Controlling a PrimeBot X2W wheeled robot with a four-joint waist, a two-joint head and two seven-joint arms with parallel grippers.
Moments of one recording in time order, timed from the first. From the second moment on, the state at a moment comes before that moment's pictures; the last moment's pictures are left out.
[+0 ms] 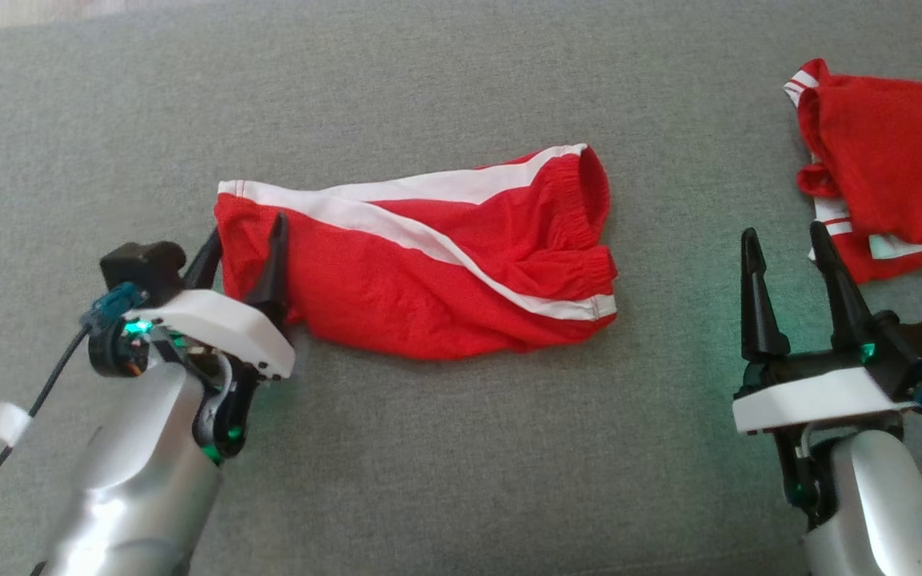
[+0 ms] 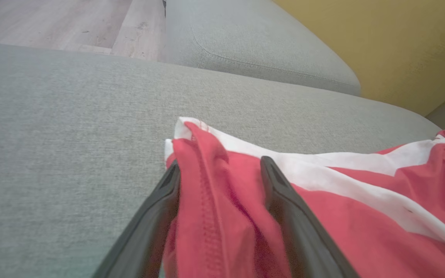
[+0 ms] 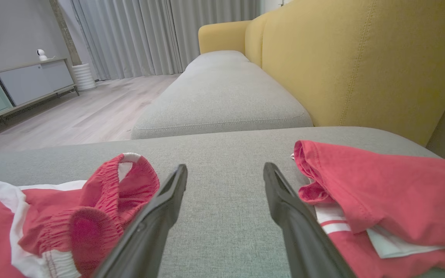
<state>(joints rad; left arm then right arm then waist) -0.55 0.24 -0.48 0.60 -0.71 -0.04 -0.04 -0.16 -0.05 0.01 0.18 0.11 0.12 -0.21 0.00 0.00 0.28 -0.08</state>
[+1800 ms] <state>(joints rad) 0.01 0.25 -0.45 0.20 -0.63 0.13 -0.25 0.05 -0.05 0.01 0.24 0.13 0.12 -0.20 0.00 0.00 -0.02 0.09</state>
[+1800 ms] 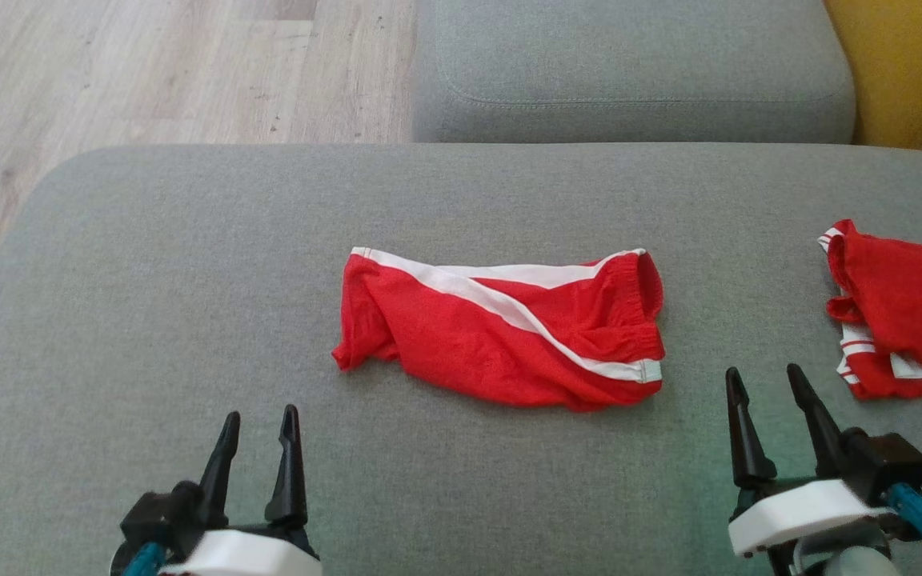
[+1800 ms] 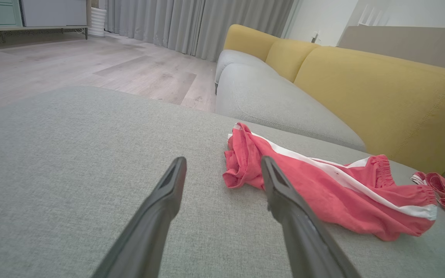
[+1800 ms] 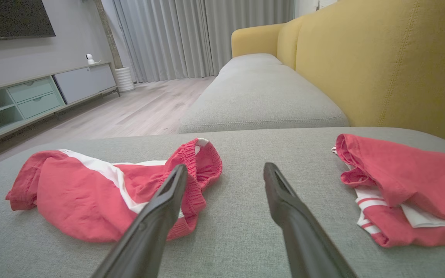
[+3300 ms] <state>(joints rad) -0.35 0.24 -0.57 0.23 -0.54 0.11 -0.03 -0.21 -0.05 0.09 0.42 -0.03 0.12 -0.01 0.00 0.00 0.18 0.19</state>
